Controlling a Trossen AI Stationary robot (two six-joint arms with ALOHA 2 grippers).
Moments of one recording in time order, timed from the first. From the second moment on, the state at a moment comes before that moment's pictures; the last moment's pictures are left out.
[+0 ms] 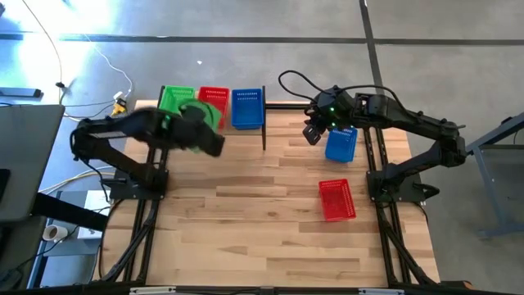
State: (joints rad) left arm 0.09 1.36 1.68 -1.49 -0.53 -1.09; right arm -0.27 1.34 1.49 -0.98 0.24 0.34
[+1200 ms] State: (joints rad) left arm 0.88 1.53 1.79 -1.57 -0.21 -0.56; right arm -0.27 1.34 1.49 -0.98 0.24 0.36
